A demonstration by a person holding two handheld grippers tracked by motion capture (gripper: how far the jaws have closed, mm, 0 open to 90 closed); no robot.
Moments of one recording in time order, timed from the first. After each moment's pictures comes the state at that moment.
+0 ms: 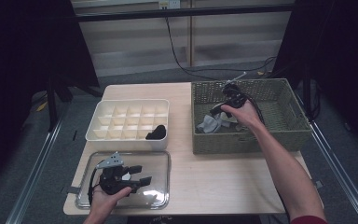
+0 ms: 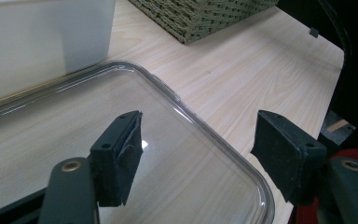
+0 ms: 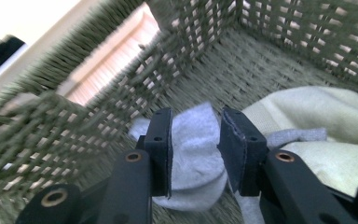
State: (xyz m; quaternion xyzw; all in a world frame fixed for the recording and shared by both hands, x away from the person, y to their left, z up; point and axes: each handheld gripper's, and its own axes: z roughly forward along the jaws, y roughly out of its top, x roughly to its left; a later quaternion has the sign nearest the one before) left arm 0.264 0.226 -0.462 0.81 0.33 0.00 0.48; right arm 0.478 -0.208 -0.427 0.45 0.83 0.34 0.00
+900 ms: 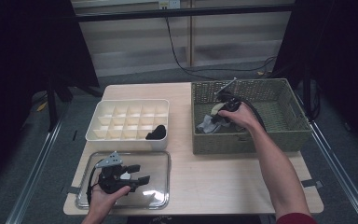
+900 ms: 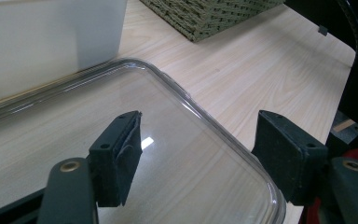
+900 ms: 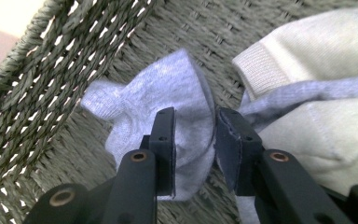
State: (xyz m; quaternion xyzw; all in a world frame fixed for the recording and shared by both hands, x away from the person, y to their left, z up) left arm 0.268 0.229 -0.464 0.81 0.34 0.01 0.47; right arm 0.496 -0.202 -0.463 0.47 0.85 0.24 -0.05
